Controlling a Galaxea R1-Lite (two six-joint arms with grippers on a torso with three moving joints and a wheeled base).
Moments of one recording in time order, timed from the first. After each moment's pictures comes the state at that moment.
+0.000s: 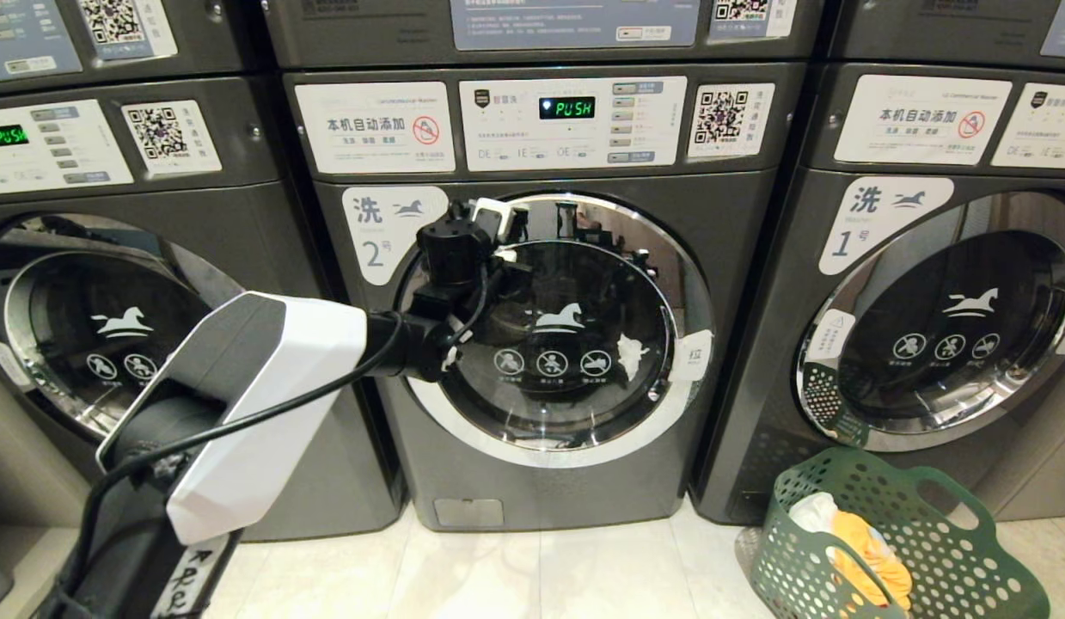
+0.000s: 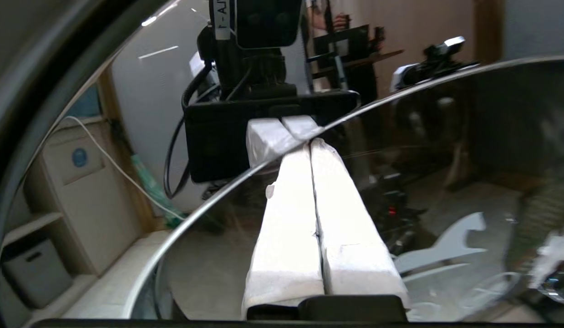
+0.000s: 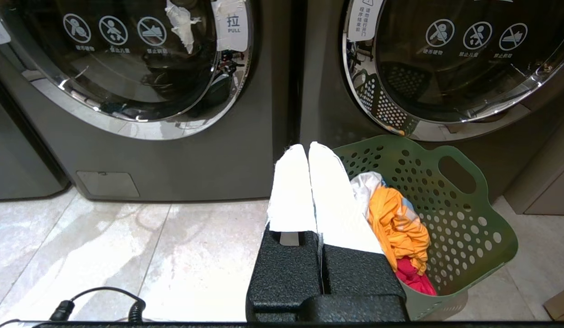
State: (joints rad) left arm -0.47 2.47 -1.93 -0.61 0.17 0.20; right arm -0.01 0.00 0.00 0.00 0.02 -0.01
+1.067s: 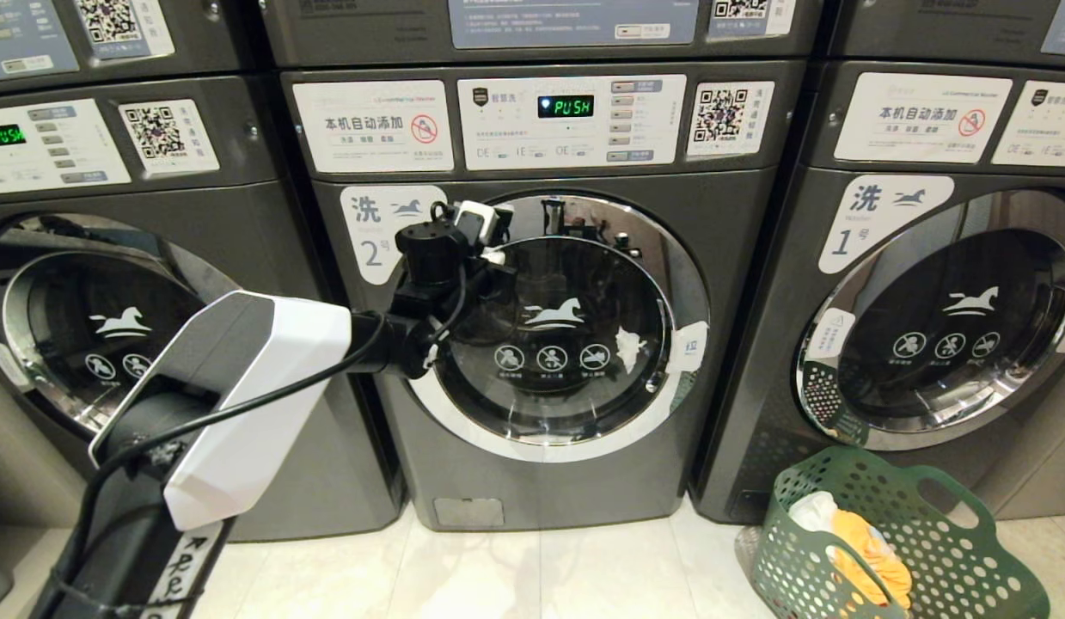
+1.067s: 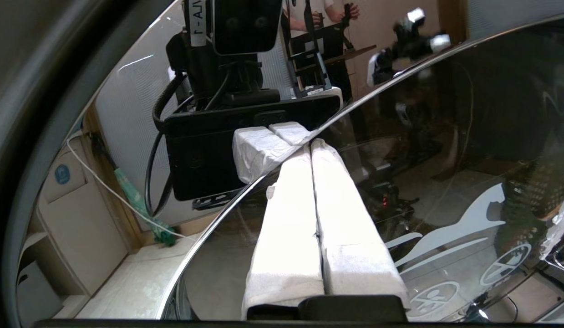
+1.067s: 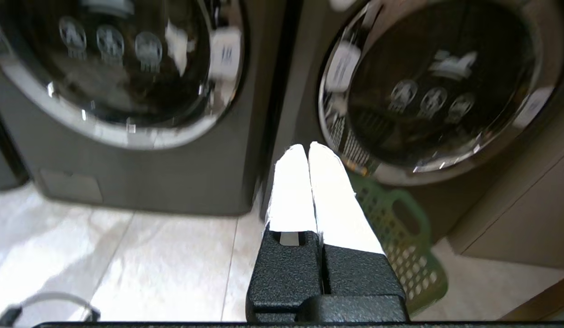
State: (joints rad) left arm -0.40 2.47 -1.93 -0.62 0.07 0.21; right arm -0.01 0.11 -0.28 0.11 0.02 -0.17
